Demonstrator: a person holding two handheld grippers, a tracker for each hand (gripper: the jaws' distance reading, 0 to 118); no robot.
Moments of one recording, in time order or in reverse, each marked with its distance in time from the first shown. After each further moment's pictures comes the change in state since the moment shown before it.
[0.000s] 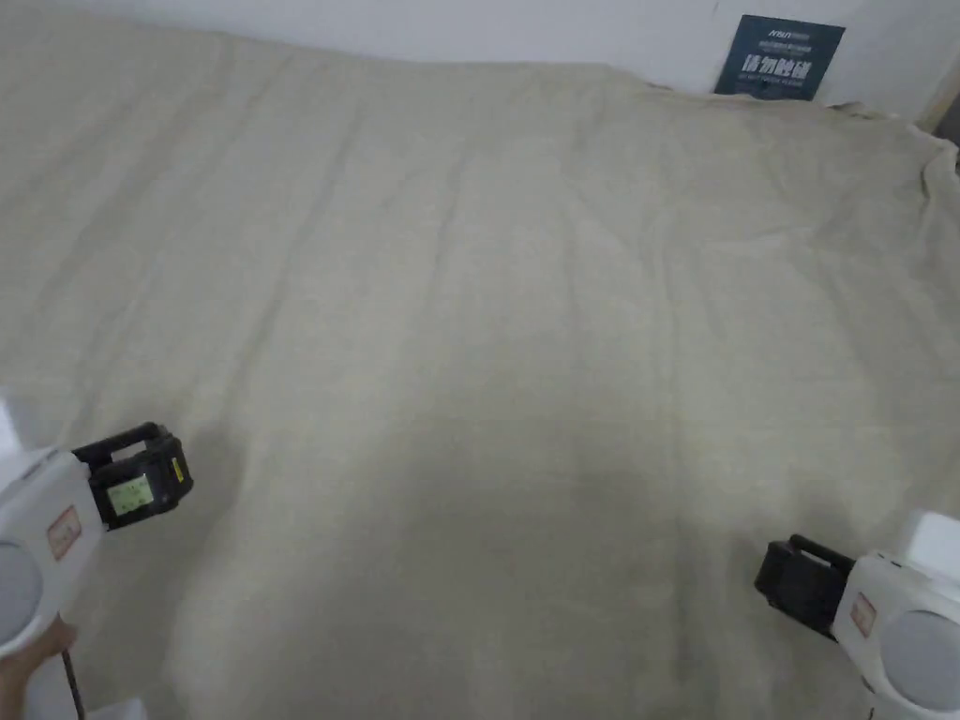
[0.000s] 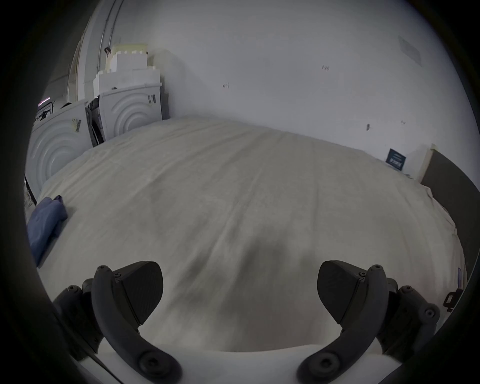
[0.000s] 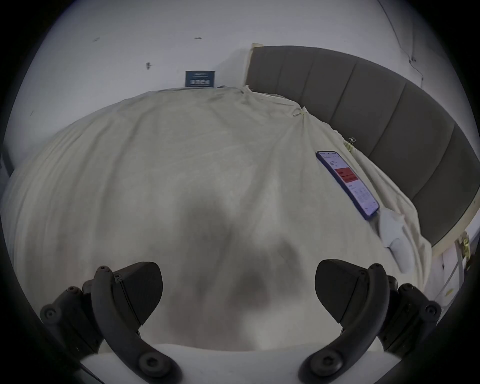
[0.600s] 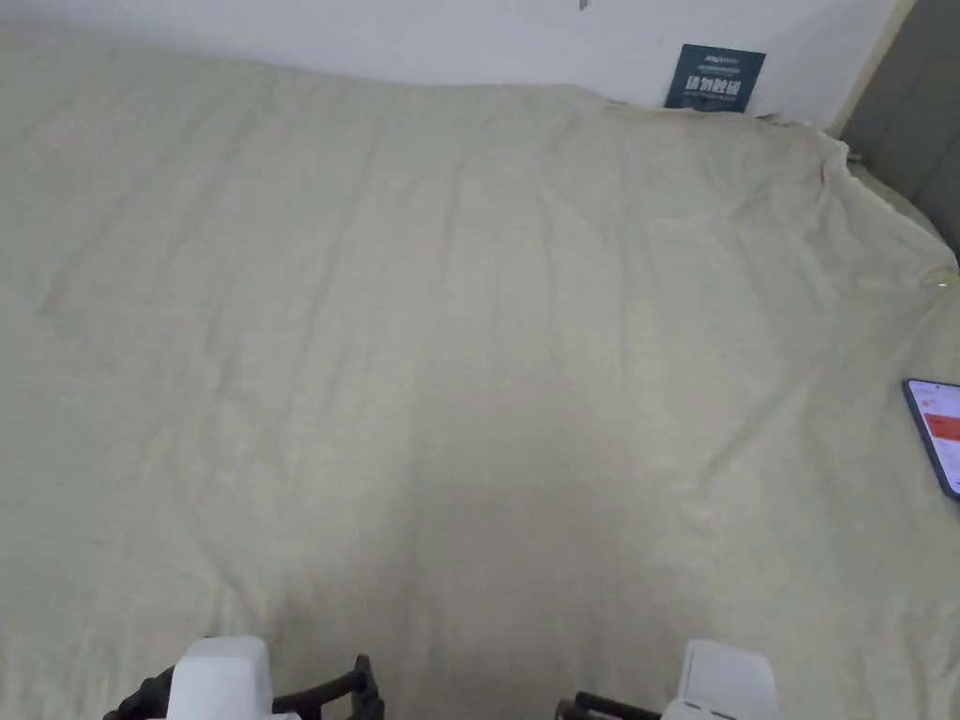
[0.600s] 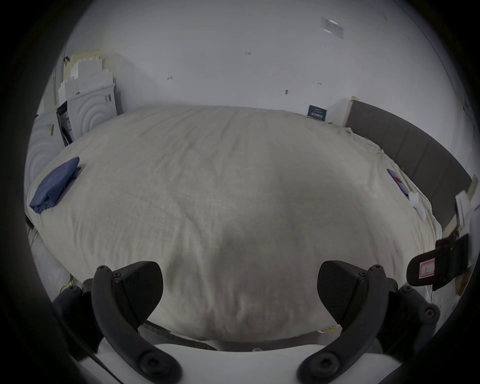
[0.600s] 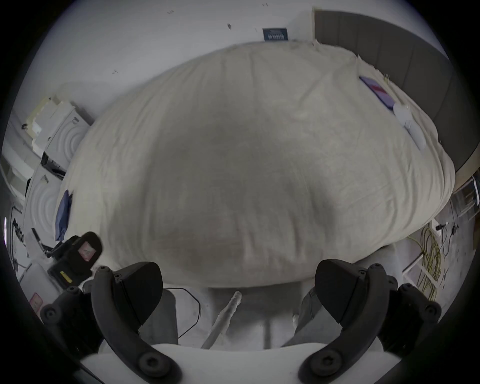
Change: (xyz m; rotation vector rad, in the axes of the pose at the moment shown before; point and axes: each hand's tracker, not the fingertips) left arm -0.063 -0.189 0.249 -0.083 -0.313 -0.192; right arm 0.042 -0.182 0.224 -0.336 0.466 0.143
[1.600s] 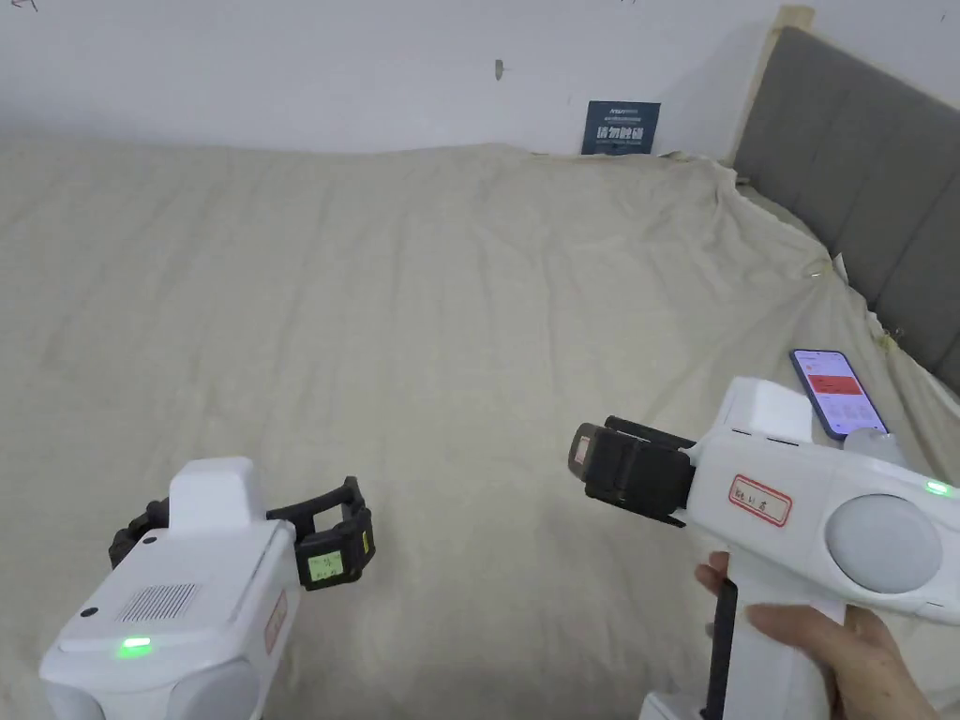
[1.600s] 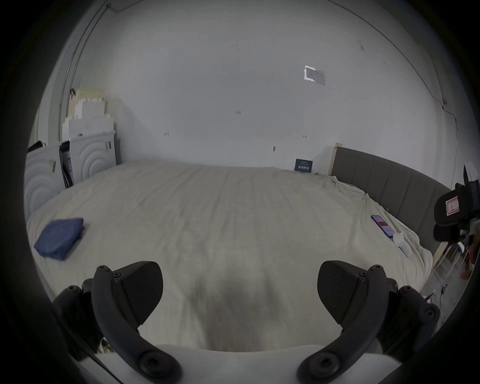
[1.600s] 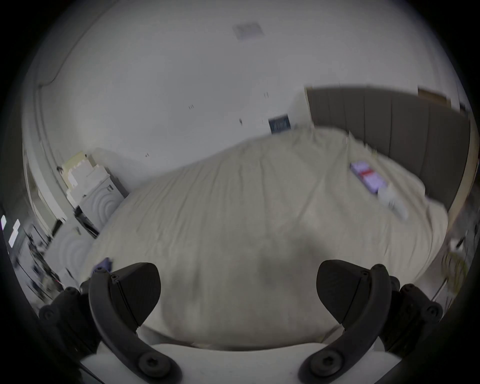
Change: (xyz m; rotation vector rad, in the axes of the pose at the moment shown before) left arm 0.018 0.043 0.067 0.310 -0.068 -0.042; right arm 0.019 0.020 0.137 0.433 0.224 -0.101
